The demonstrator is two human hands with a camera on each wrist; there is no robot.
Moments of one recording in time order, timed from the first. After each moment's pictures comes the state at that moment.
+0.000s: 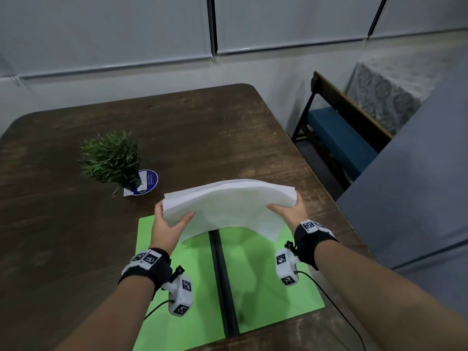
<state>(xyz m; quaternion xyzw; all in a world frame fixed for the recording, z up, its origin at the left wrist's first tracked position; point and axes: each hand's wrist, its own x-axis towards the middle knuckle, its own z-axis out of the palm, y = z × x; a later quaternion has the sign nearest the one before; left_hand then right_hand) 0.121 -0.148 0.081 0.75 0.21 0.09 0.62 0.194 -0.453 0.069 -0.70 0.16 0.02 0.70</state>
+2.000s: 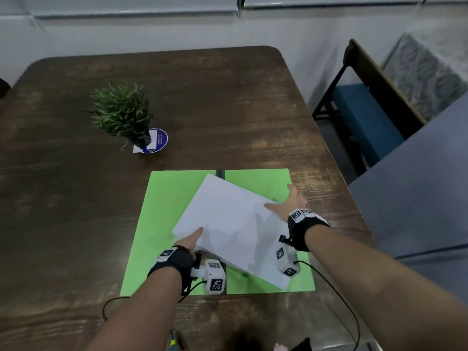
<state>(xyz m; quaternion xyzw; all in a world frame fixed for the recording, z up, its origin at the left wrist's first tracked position) 0.055 -0.186 -0.039 0.56 0.52 -0.21 0.61 0.180 -0.453 0.033 -0.92 0.15 0.22 0.28</state>
